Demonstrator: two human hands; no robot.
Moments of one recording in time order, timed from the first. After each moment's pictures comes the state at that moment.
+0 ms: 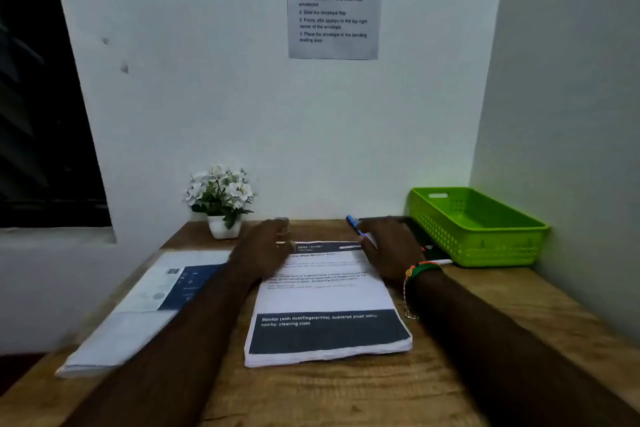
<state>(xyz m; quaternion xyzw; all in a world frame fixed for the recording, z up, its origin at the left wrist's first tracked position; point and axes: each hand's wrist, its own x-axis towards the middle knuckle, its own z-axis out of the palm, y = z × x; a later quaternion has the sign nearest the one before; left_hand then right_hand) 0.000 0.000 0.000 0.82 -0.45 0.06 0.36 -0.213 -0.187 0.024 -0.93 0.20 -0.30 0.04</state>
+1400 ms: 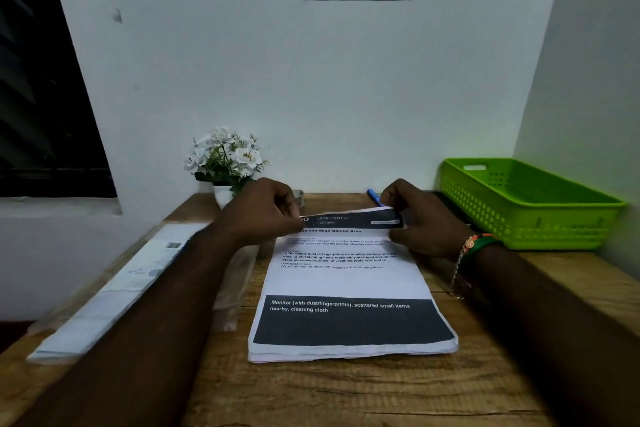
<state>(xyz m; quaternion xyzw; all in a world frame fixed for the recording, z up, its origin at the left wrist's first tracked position) -0.010 0.027 0.040 0.80 -0.49 0.05 0.35 -0.211 -0.206 0.026 -0.93 0.09 -0.27 0.22</state>
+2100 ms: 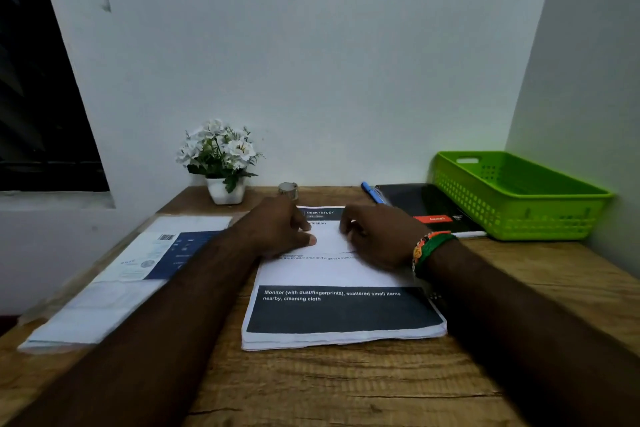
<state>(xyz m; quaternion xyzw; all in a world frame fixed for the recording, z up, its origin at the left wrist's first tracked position) -0.021 0.003 0.013 0.85 -0.48 0.04 0.21 -0.194 -0.150 0.022 -0.98 0.12 -0.12 0.05</state>
